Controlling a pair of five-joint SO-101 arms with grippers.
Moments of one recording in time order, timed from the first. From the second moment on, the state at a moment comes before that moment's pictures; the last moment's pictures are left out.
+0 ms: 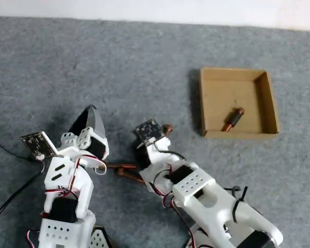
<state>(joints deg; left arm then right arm) 1.6 -103.7 96.0 20.0 36.3 -42.8 -31.5 69.4 31.2 -2.9</state>
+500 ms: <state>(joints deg) 1.6 -103.7 96.0 20.0 36.3 -37.3 -31.8 69.8 31.2 -1.0</state>
